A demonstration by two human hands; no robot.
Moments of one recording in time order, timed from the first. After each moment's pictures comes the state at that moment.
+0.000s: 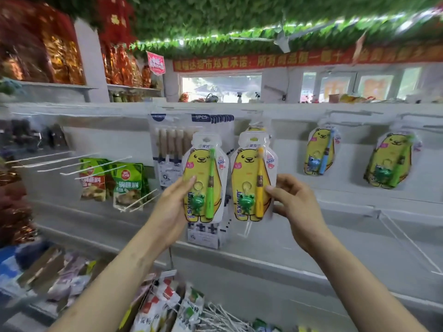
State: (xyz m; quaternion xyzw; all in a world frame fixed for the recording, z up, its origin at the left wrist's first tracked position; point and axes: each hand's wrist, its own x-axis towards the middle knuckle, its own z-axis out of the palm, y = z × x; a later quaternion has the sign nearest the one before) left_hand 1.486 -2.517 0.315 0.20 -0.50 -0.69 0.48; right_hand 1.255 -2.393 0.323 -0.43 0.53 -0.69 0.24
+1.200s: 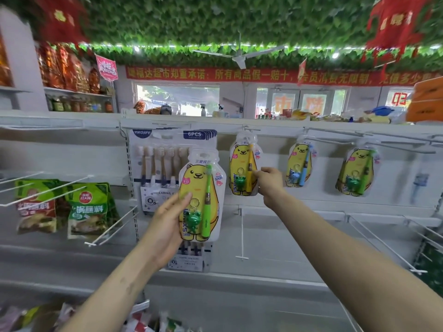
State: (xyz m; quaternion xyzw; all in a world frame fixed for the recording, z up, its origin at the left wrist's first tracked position) left_hand 1.491 -2.566 0.320 0.14 -0.51 -0.75 0.41; right_hand 1.195 -2.554 0.355 -0.24 0.64 -0.71 0.18
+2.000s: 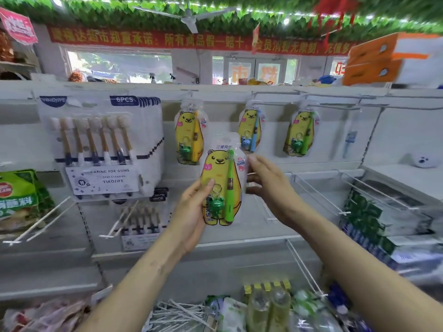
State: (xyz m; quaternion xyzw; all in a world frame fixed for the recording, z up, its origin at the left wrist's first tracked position) left_hand 1.371 -2.489 0.283 0.10 -0.52 -0.79 0.32; right_hand 1.232 -2.364 0.327 -0.40 0.60 -0.67 0.18
